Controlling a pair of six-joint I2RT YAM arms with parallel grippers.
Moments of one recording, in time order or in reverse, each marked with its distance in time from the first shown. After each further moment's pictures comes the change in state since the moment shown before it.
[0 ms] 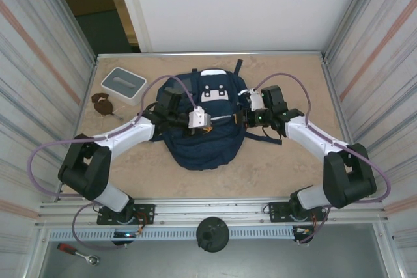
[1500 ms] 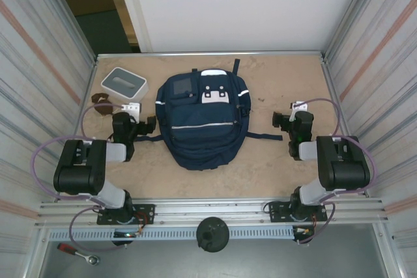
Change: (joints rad) left arm 0.521 -0.014 -0.558 0.828 -0.732 -0.808; right arm -0.361 0.131 -0.508 1.013 0.504 -0.221
